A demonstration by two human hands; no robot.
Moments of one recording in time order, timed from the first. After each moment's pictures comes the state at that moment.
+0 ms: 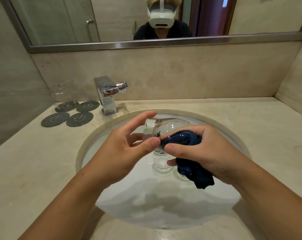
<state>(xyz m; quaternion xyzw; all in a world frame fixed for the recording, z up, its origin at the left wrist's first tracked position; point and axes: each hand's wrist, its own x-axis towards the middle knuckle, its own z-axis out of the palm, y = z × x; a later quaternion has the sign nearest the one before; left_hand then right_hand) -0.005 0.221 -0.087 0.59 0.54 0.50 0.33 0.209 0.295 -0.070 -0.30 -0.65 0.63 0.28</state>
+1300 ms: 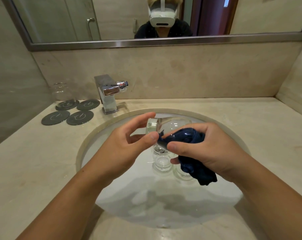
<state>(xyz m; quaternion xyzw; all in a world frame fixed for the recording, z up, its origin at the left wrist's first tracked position) -0.001 0.222 -0.086 0.55 0.56 0.51 0.35 0.212 0.293 -0.062 -0.35 -0.67 0.59 0.29</state>
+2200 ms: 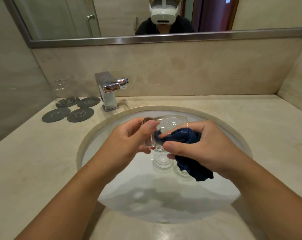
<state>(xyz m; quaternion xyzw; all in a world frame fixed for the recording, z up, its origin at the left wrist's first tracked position) 0.002 0.227 -0.091 0.52 0.57 0.52 0.36 0.209 0.293 -0.068 -0.33 -0.70 0.56 0.29</state>
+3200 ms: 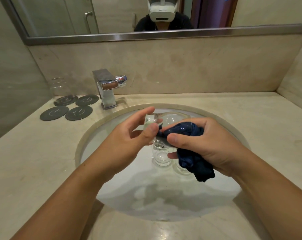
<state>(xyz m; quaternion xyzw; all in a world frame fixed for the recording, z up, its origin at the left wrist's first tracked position) 0.001 0.226 -0.091 0.56 0.56 0.50 0.37 0.210 0.298 -0.072 -0.31 -0.64 0.64 0.29</state>
